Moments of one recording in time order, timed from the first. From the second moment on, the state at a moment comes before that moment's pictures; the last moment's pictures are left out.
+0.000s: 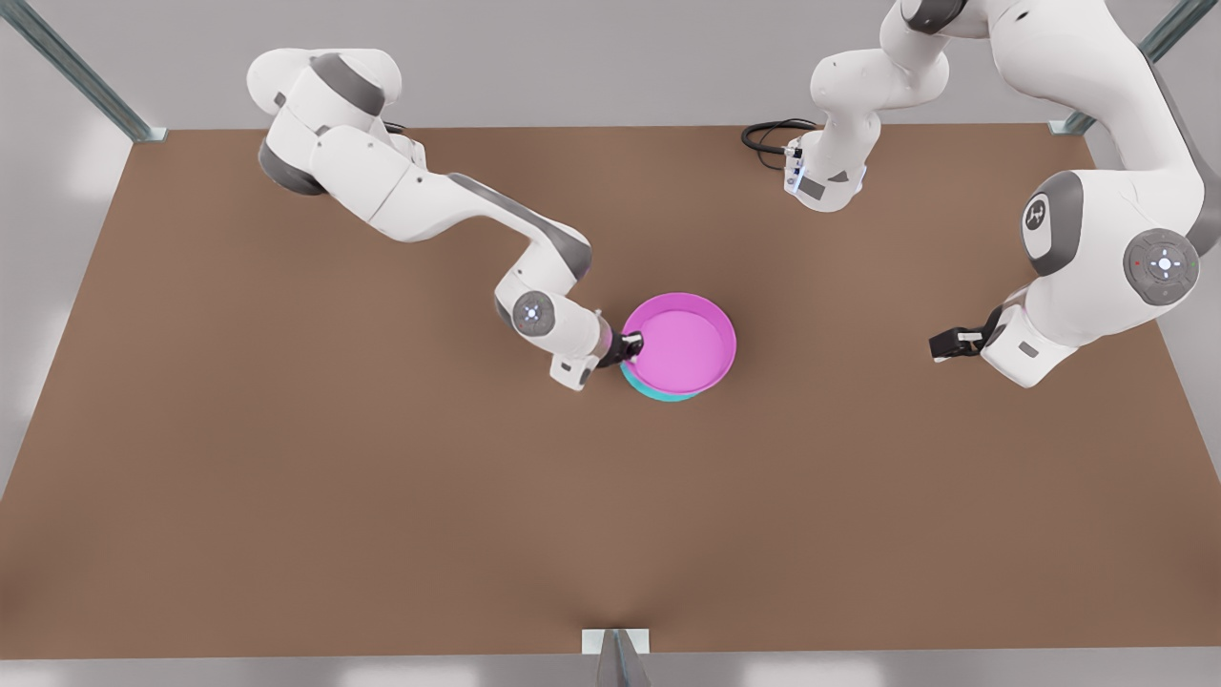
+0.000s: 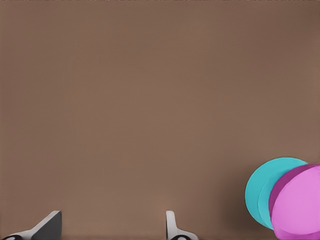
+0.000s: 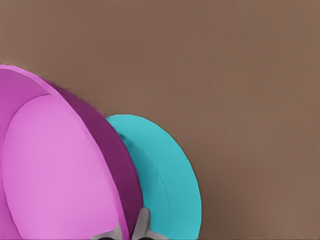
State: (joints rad) left arm 0.10 0.21 -0.13 -1.47 0.04 1.56 -0.08; right arm 0.18 0.83 0.72 -1.65 -0.08 2.53 0.49
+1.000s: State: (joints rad) left arm 0.09 0.21 -0.13 -1.47 0.04 1.55 -0.08; right arm -0.05 0.22 0.18 -1.41 -0.10 1.56 0.08
